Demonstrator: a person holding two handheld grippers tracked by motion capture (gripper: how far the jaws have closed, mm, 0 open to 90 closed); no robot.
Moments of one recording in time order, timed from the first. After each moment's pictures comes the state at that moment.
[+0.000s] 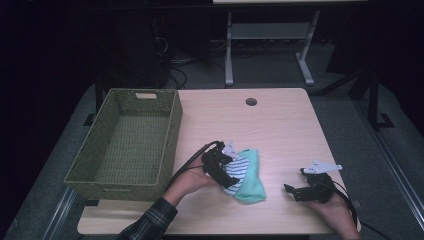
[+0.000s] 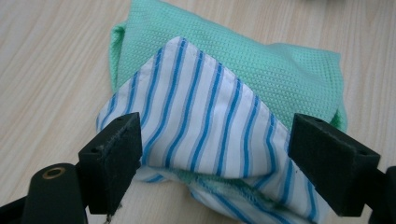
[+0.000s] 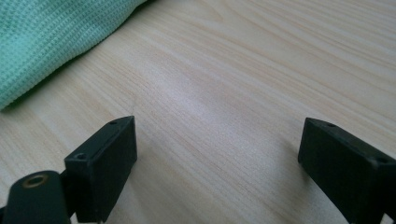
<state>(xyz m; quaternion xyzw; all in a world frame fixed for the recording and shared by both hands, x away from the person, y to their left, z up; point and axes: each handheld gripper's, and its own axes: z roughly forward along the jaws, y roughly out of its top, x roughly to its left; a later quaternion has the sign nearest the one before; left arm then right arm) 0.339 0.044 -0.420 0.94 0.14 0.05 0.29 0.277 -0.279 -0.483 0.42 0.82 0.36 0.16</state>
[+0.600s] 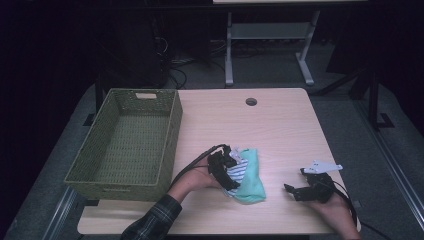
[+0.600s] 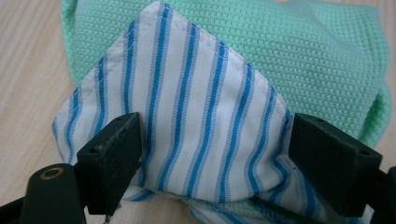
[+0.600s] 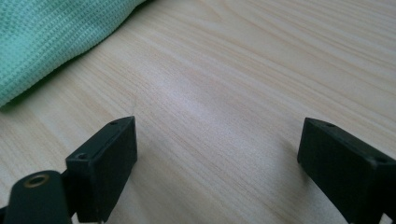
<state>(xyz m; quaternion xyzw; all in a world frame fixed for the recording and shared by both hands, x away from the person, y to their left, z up) 0.349 0.032 -0.448 0.96 0.11 0.02 0.25 0.277 -0.279 -0.483 0.42 0.82 0.36 0.16</state>
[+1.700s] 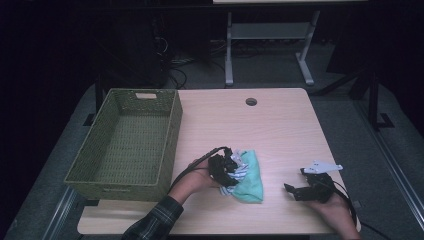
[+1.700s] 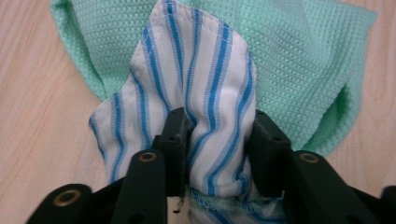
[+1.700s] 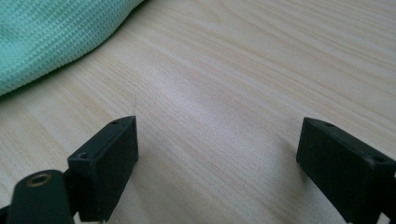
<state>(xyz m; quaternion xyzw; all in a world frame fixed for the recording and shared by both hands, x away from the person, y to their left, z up) 0.342 0.031 -0.445 0.97 0.10 0.02 0.24 0.277 -0.279 -0.482 0.42 0.82 0.36 0.16</state>
